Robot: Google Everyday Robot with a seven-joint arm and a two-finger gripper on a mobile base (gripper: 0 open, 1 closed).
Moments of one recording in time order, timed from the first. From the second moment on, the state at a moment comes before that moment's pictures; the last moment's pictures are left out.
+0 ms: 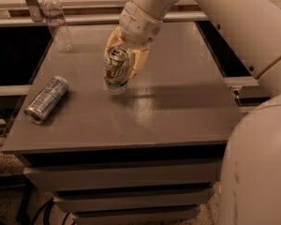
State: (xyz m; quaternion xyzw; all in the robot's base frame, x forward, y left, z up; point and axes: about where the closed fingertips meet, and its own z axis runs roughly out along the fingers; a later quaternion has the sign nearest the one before) arm 0.575 0.048 0.923 -0.91 0.33 0.14 0.23
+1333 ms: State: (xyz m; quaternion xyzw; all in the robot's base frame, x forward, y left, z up) arm 0.569 0.087 0.921 -0.92 0.29 0.16 0.22
